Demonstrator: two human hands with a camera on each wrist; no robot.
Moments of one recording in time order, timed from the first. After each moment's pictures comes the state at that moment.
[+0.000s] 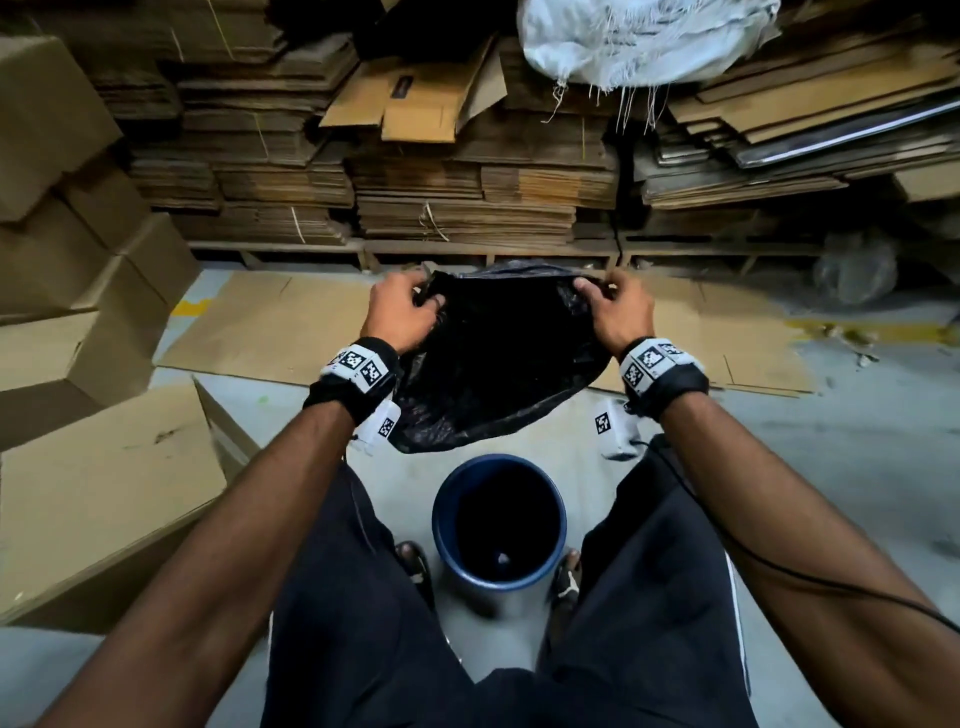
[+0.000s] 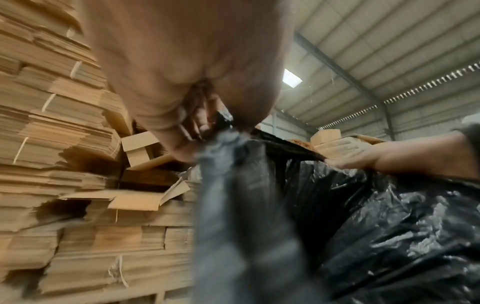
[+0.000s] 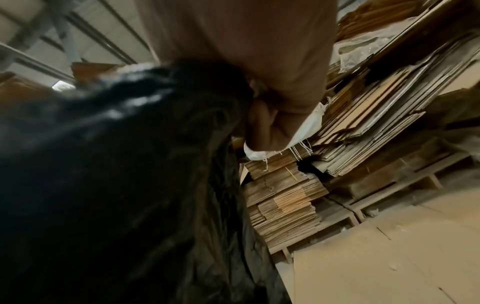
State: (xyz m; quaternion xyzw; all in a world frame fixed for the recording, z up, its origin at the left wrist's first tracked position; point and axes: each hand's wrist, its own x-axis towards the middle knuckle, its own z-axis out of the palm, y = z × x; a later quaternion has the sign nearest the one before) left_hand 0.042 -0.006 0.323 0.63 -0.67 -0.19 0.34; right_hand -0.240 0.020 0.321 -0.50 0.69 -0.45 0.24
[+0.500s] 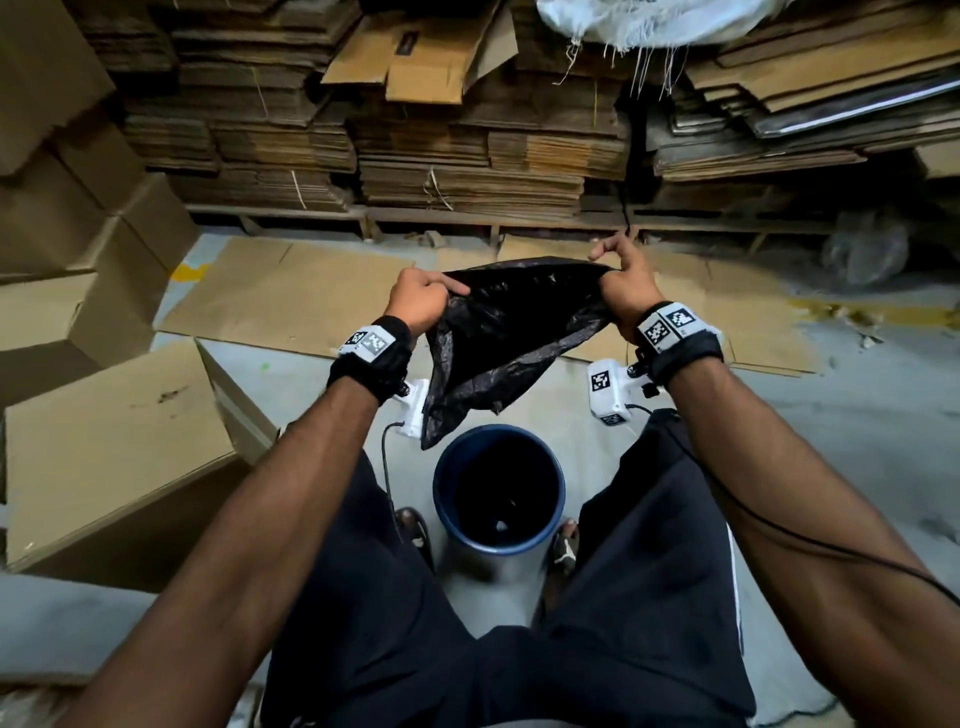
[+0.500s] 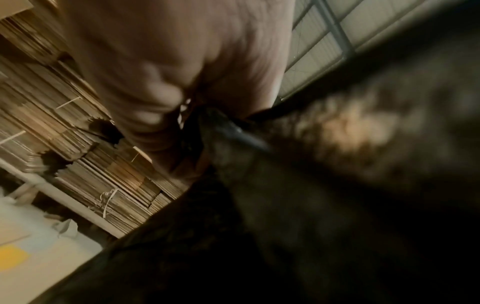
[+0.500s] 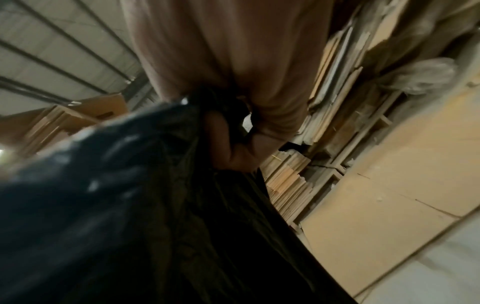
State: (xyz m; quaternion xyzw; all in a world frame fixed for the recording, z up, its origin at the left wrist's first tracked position) left_hand 0.029 0.011 0.294 0.62 -0.55 -0.41 0.37; right_hand -0.242 0.028 0.319 -0.49 0.64 -0.45 0.39
